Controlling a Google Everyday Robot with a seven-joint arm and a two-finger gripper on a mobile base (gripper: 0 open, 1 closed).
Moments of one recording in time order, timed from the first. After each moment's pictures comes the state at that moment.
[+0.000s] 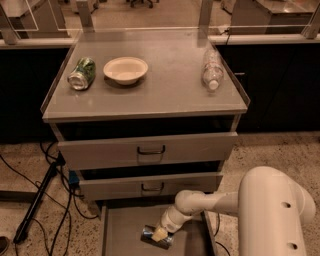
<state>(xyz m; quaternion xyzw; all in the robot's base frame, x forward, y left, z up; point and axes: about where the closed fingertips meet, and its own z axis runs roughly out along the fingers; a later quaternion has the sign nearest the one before) 0.476 0.003 0.231 -0.54 0.80 0.27 0.10</state>
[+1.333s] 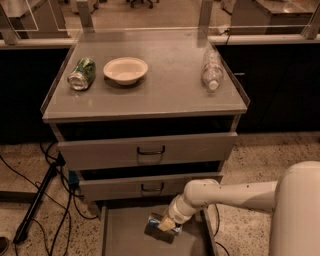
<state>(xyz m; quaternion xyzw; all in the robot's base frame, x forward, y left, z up) 0.481 -0.026 0.343 -0.53 0.81 0.22 0.14</state>
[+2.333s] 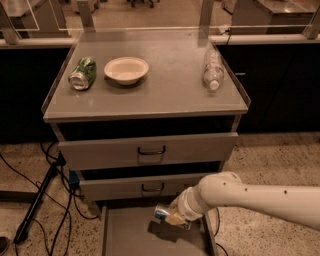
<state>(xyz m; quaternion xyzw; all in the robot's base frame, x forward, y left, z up) 0.465 -0.053 0.456 -0.55 0.79 0.17 0.19</state>
